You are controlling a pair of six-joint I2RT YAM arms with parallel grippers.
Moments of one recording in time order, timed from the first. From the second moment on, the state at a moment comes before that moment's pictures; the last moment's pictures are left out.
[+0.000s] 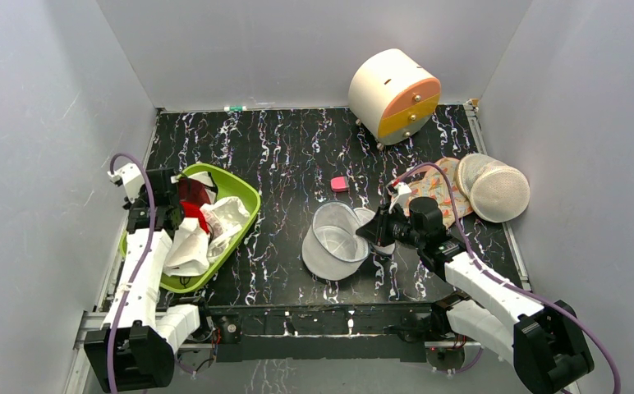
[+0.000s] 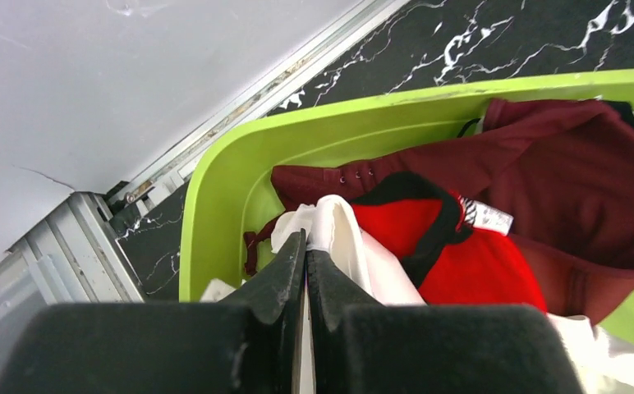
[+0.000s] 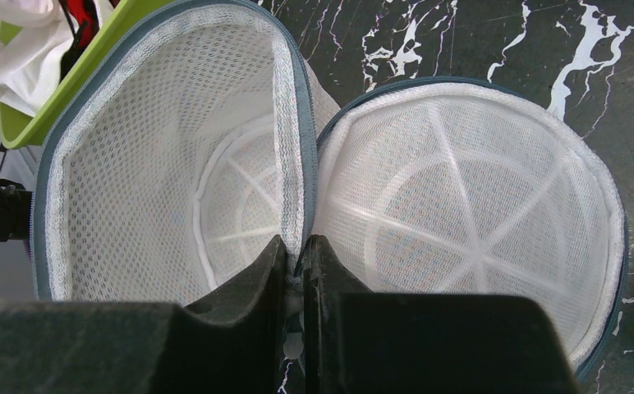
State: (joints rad) left arm 0.08 1.00 0.86 -0.72 -0.77 -0.44; right arm 0.42 0.94 0.38 0.10 -0.44 0.42
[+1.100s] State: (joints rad) left arm 0.10 1.02 0.77 -0.52 -0.54 -0.49; right arm 0.42 0.96 0.39 0.10 -0.44 0.43
